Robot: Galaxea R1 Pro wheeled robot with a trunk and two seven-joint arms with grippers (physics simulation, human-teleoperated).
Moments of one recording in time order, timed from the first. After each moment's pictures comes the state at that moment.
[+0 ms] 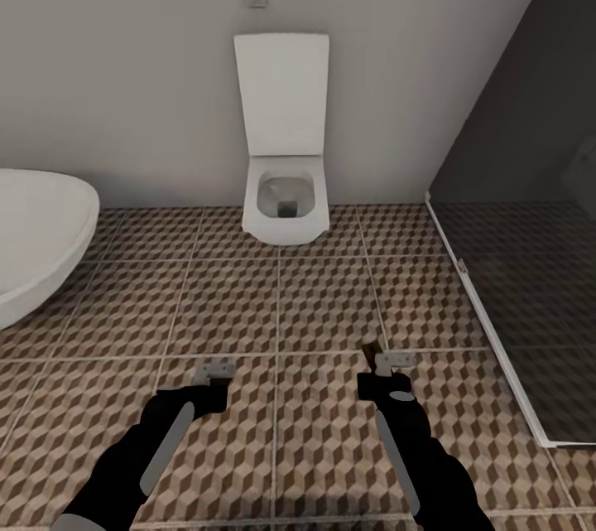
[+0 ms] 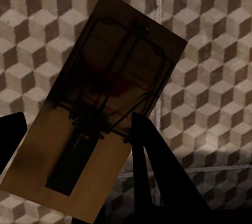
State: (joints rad) left arm -0.43 0.08 -0.23 -1.18 0.37 0.76 0.20; right arm -0.35 0.12 0.14 -1.30 -0.03 0.64 -0.29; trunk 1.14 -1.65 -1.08
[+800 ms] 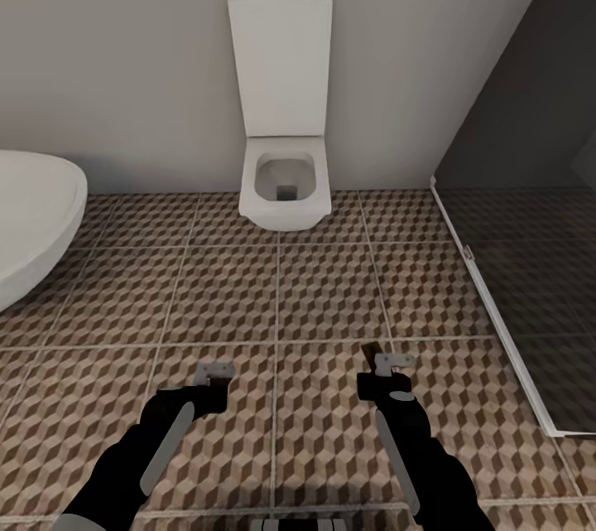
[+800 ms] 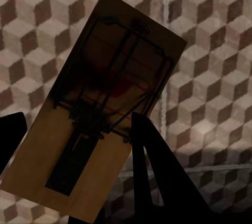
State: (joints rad) left arm -0.43 0.08 -0.23 -1.18 0.37 0.76 0.20; right arm -0.35 0.12 0.14 -1.30 -0.03 0.64 -0.29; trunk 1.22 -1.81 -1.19
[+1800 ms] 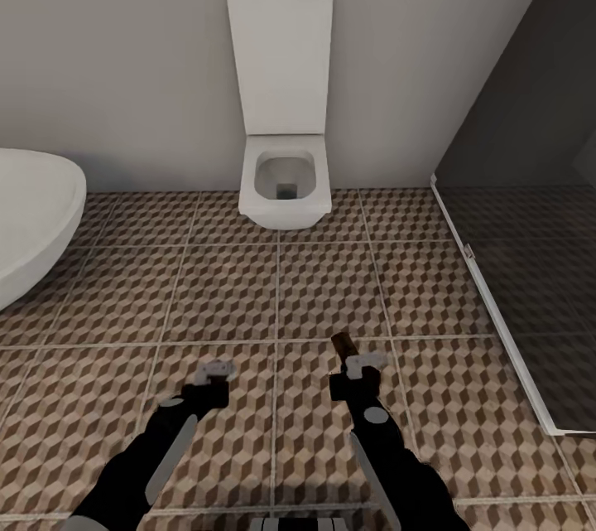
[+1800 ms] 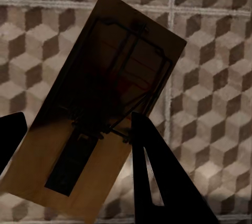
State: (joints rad) left arm -0.43 0.07 -0.26 -1.06 0.36 0.47 0.19; right arm -0.35 0.11 0.32 -1.20 -0.04 0.37 -0.28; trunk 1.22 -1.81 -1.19
